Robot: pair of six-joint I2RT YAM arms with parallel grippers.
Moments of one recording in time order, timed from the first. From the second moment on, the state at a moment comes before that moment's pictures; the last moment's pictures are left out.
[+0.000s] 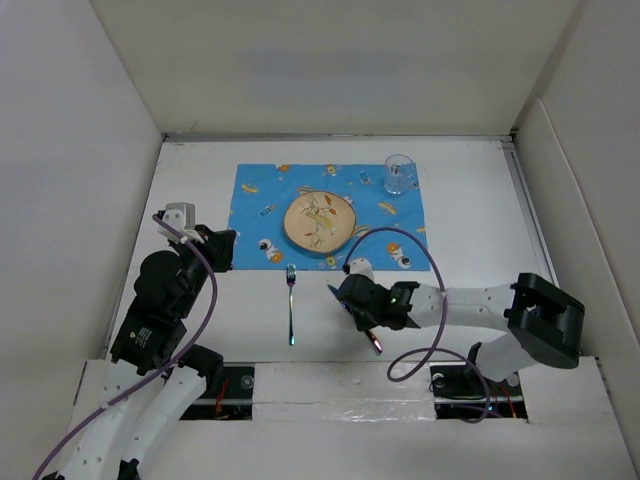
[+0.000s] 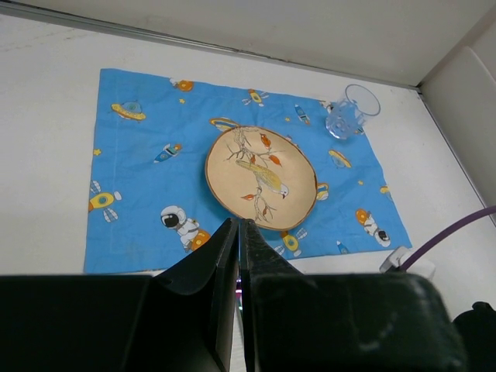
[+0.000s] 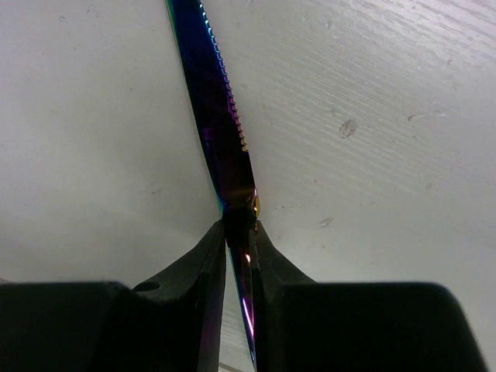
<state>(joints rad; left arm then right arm) -0.40 0.47 0.78 -0.45 -0.13 -0.38 1.13 1.48 0.76 -0.37 0.30 0.68</state>
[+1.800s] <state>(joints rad) -0.40 0.67 0.78 -0.45 -0.06 -0.41 0.48 1.96 1.35 -0.33 0.28 0.66</state>
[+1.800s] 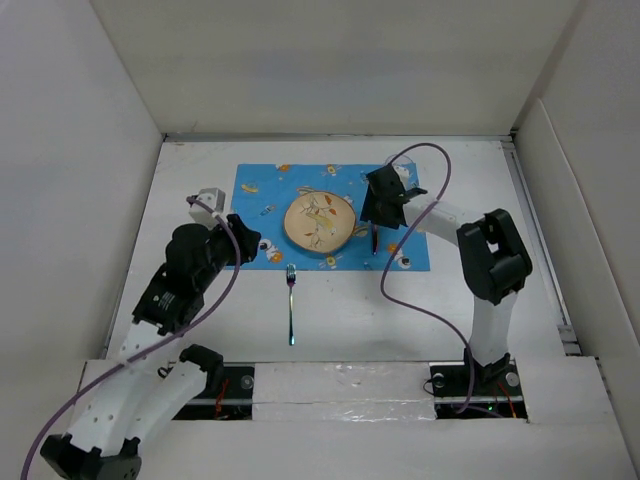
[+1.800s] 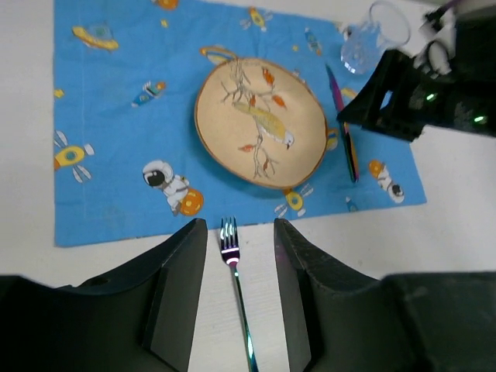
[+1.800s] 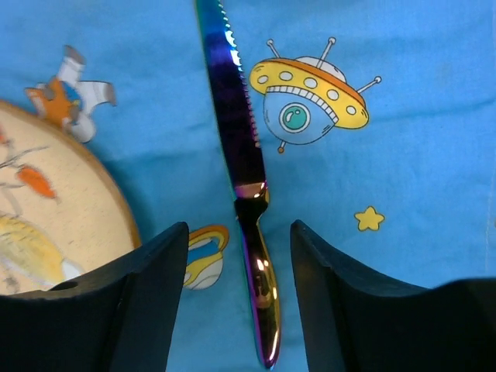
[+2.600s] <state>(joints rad) -1.05 1.02 0.63 -0.60 -0.49 -1.02 0.55 0.90 0.72 -0.15 0.24 0.52</state>
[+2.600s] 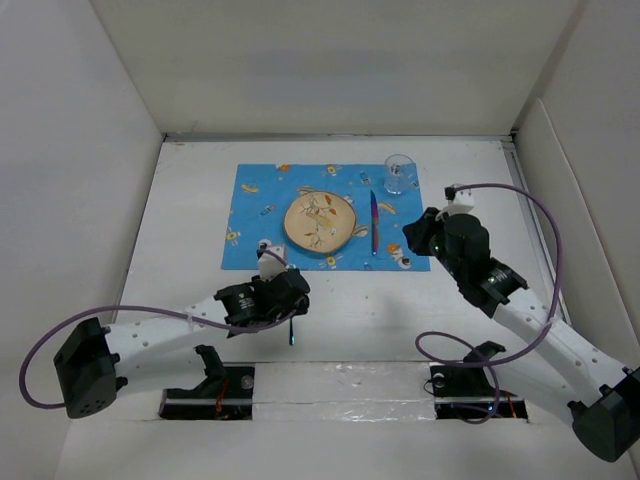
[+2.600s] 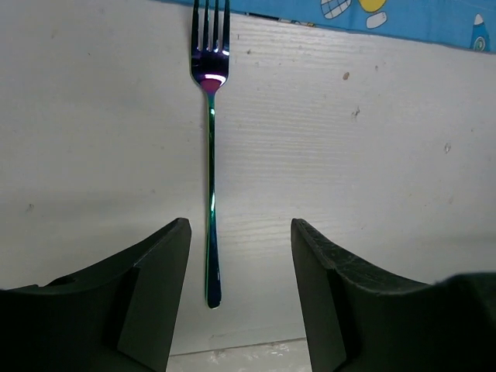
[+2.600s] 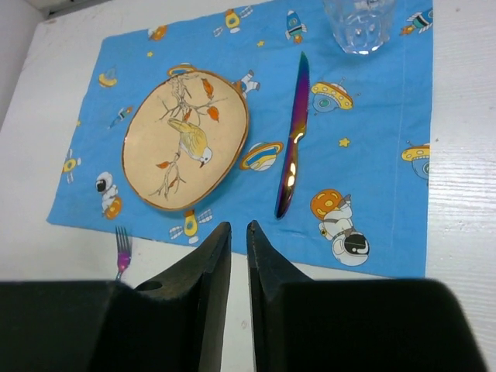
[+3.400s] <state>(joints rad) -1.01 1.44 0.67 -0.44 -0.62 -1.03 0.54 0.94 0.67 -0.04 0.10 0.49</state>
